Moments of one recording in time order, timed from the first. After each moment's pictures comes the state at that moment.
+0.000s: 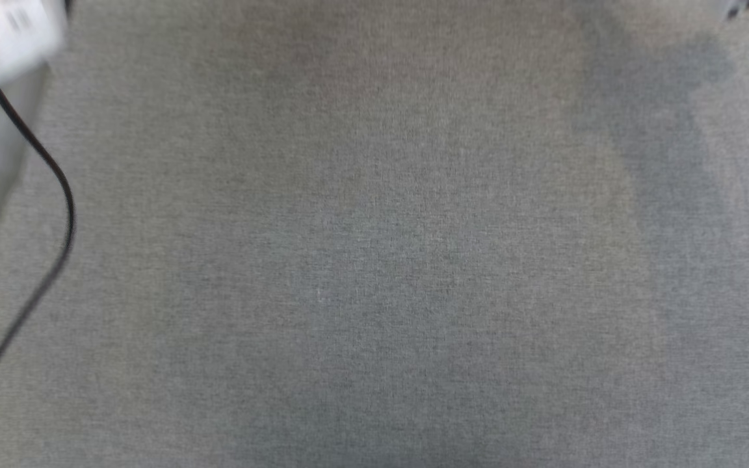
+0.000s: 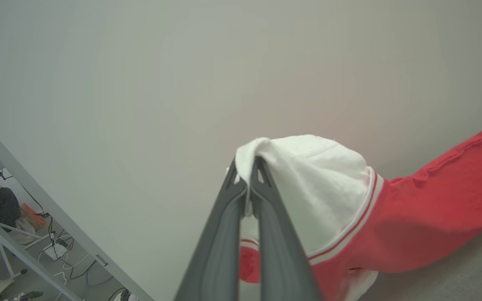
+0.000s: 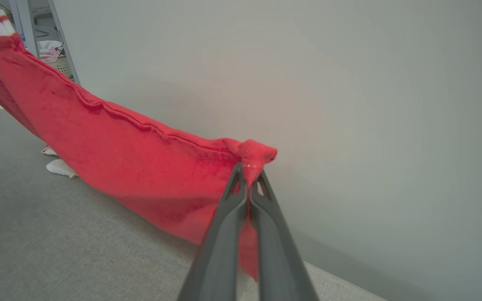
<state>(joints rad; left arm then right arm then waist) -1.41 0.49 -0.73 0.65 -0.51 -0.07 -0.26 -1.36 -0.49 0.83 0.80 0.73 0.13 -0.17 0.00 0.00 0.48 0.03</state>
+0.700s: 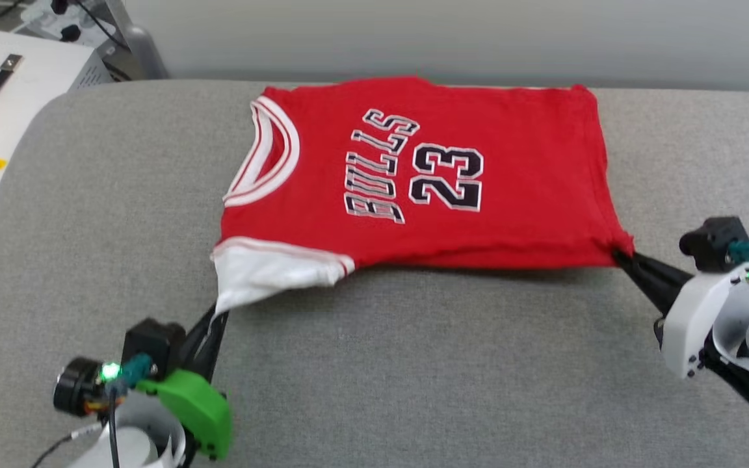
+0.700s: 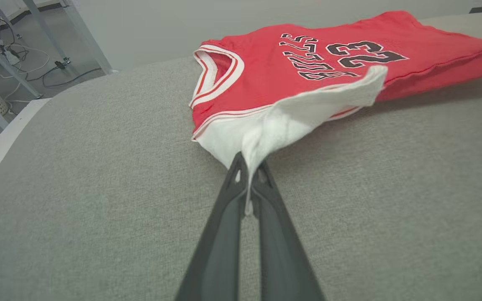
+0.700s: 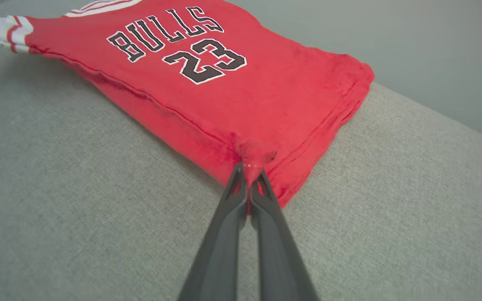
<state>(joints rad) -0.31 0.66 -0.77 0.15 -0.72 0.21 -0.20 -0.70 -0.72 1.09 0.48 0.93 0.13 -0.18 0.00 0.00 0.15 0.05</state>
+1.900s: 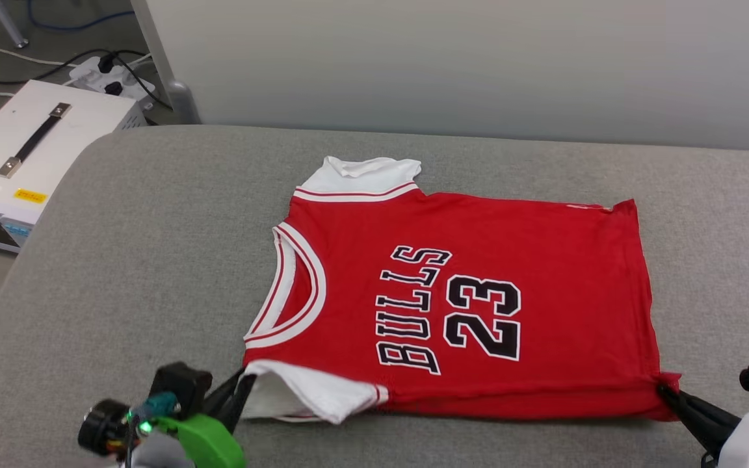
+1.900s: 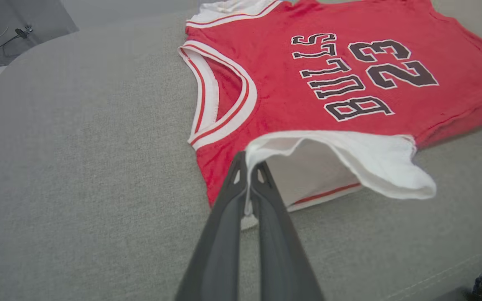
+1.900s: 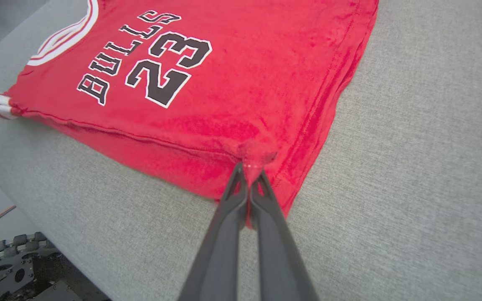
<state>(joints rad) -0.17 0.71 -0.85 0.03 -0.77 0.18 -0.10 -0.10 -0.83 0.72 0.20 0.99 0.13 -0.09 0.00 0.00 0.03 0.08</state>
